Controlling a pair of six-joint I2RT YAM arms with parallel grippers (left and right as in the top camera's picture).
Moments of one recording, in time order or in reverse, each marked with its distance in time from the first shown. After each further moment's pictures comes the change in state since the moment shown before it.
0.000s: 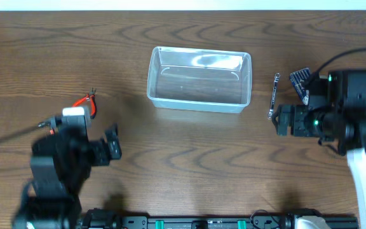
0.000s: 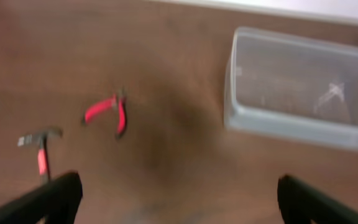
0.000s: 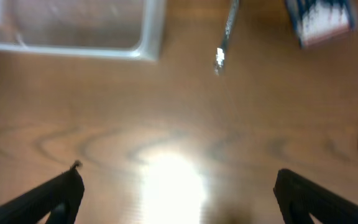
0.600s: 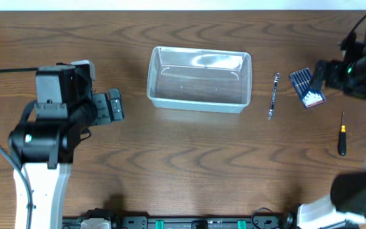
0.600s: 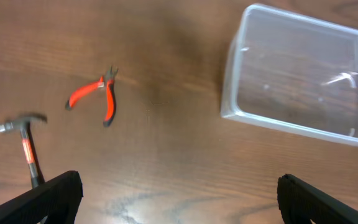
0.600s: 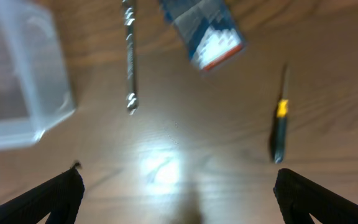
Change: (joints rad) left arm 0.021 0.436 0.285 -0.097 0.029 -0.063; right arm -0.261 0.539 0.536 -0.137 0.092 -0.087
